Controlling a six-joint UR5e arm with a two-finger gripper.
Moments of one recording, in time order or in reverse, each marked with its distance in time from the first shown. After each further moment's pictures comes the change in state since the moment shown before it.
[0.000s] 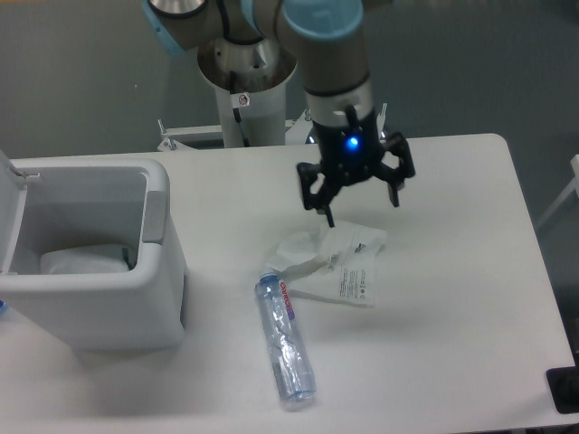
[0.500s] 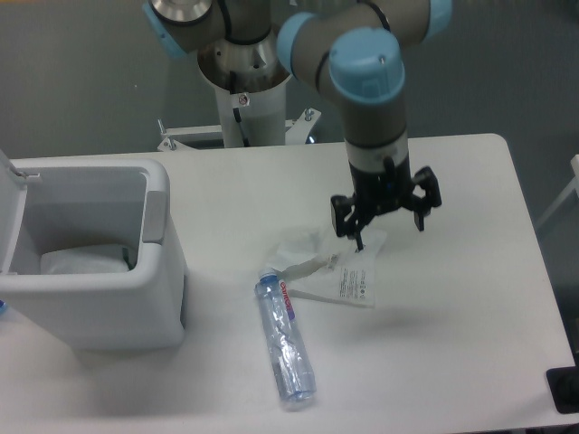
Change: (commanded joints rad) arm -0.004 -0.185 0.043 0.011 0.015 -0.021
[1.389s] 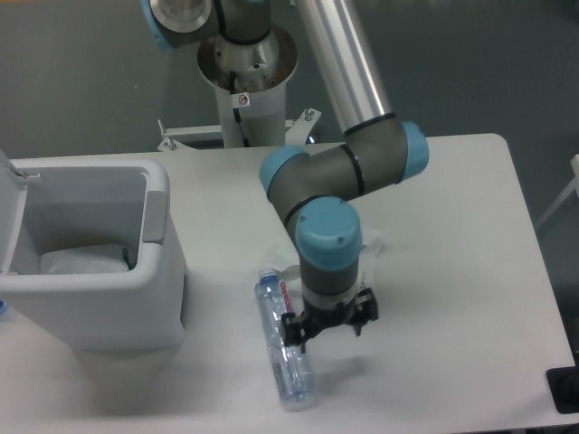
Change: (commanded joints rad) arm -0.193 -0.272 0.195 0.032 -0.121 -0.236
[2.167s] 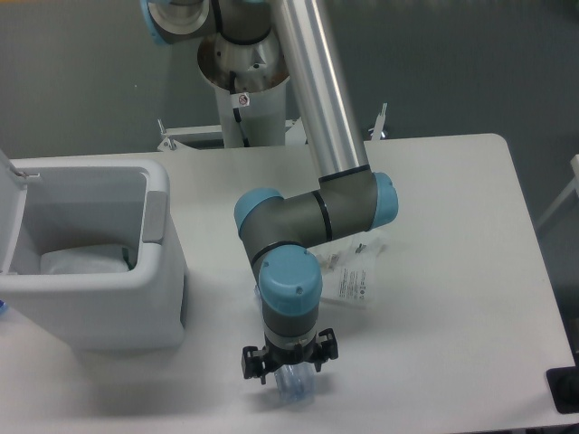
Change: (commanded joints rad) arm -0.037 -0.092 0.038 0.032 0.005 0.003
